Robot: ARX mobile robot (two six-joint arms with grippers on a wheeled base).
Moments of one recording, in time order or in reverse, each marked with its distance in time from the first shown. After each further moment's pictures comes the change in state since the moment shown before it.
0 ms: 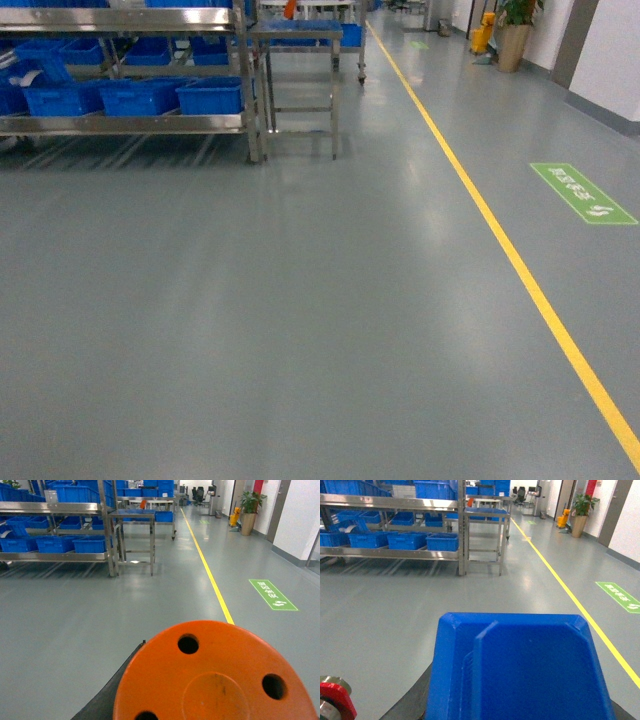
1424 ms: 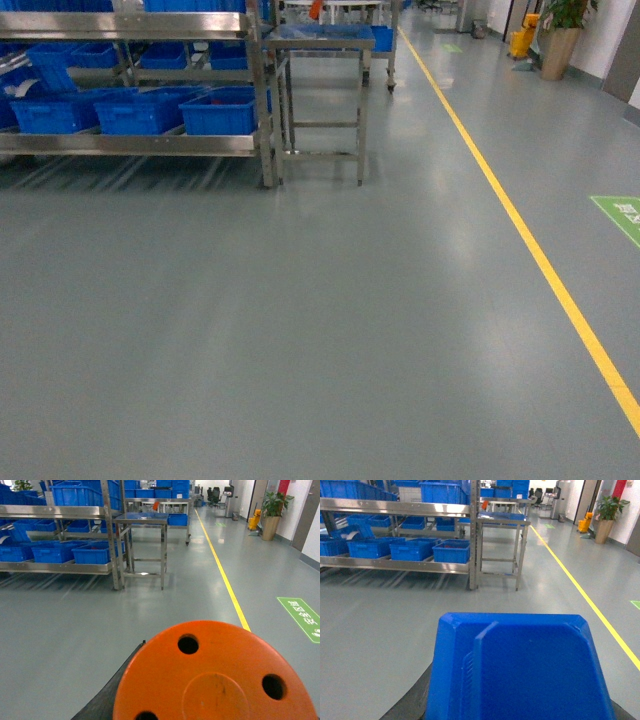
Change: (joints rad) left arm 0.001 0.000 0.000 0.003 -0.002 0.000; right arm 0.000 0.000 0.000 0.002 0.000 0.000
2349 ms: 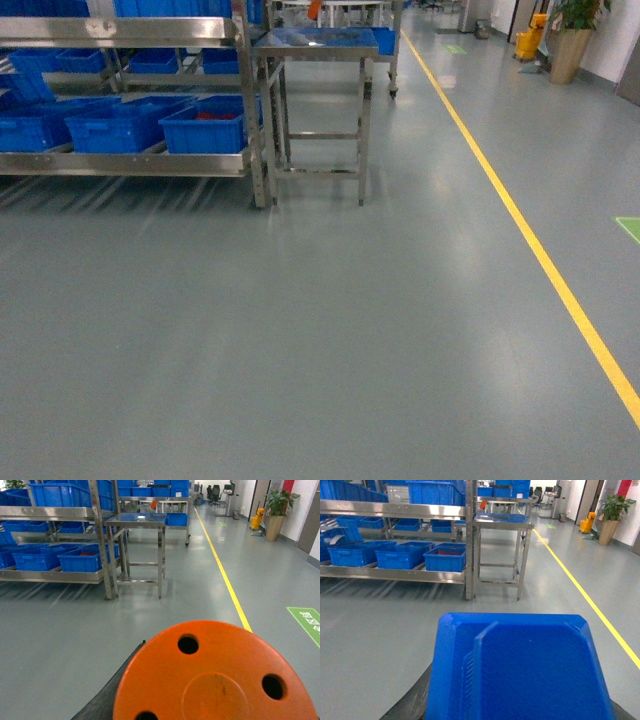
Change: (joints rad) left arm 0.000 0.000 0.000 -0.003 0.002 0.000; right arm 0.000 0.000 0.000 -0.004 0.000 0.000
